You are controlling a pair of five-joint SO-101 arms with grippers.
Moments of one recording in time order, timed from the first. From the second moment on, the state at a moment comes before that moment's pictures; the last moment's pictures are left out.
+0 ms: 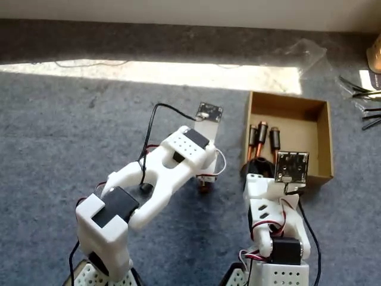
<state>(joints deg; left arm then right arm) 32.3 15.6 16.8 58.4 29.2 -1.5 -104.5 89.9 49.9 1.7</state>
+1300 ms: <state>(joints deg) 24.6 15.7 -2.2 92.8 -24.0 -1.5 -104.5 89.9 49.9 1.7</state>
